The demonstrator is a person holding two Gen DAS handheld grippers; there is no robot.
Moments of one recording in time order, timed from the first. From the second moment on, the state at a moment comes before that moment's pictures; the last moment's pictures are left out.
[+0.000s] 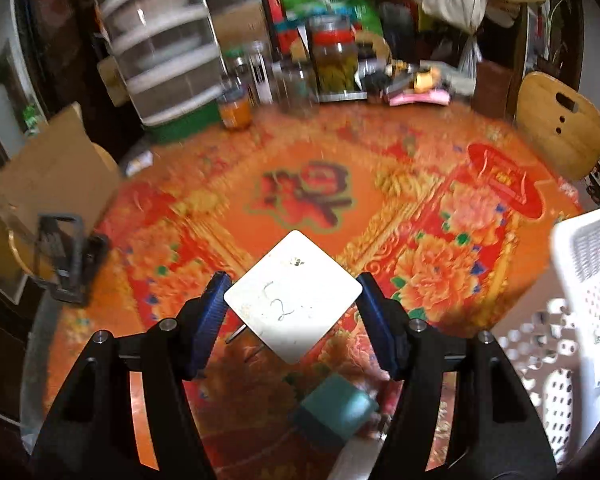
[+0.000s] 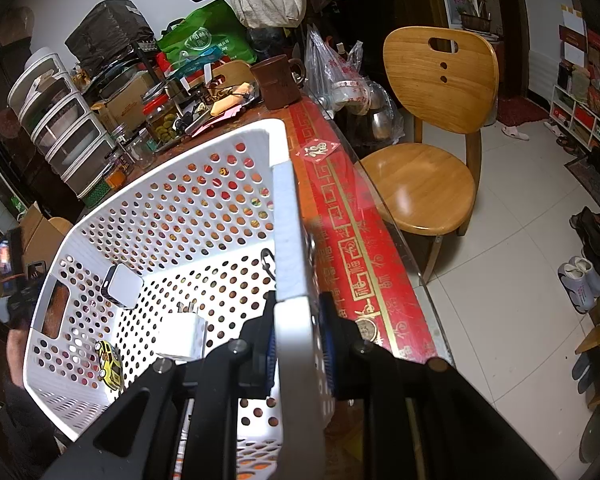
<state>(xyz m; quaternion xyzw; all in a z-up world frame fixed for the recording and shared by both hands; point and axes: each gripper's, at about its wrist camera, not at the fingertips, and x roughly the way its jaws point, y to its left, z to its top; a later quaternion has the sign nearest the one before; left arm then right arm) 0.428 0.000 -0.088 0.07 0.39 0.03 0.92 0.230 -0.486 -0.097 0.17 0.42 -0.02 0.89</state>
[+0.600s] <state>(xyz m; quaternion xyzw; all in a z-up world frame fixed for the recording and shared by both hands) 0.335 -0.085 -0.007 0.13 0.30 -0.02 0.94 0.229 -0.486 -0.097 0.17 0.42 -0.02 0.89</state>
